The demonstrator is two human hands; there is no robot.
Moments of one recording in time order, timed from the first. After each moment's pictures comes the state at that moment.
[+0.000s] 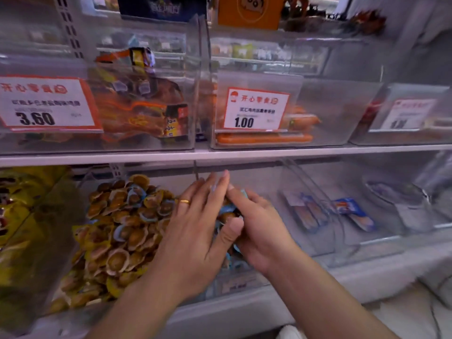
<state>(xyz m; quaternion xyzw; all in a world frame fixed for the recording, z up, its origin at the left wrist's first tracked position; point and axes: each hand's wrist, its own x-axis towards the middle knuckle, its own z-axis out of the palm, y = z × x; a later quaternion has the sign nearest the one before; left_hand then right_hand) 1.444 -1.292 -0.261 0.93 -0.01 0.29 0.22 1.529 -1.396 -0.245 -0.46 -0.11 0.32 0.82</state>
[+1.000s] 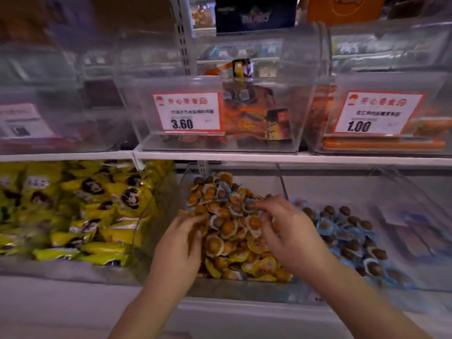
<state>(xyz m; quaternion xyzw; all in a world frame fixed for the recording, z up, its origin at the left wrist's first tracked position) 1.339 -1.183 -0.308 0.88 0.28 0.31 0.25 1.509 -1.344 -0.275 -0.75 -0.52 -0.08 0.39</state>
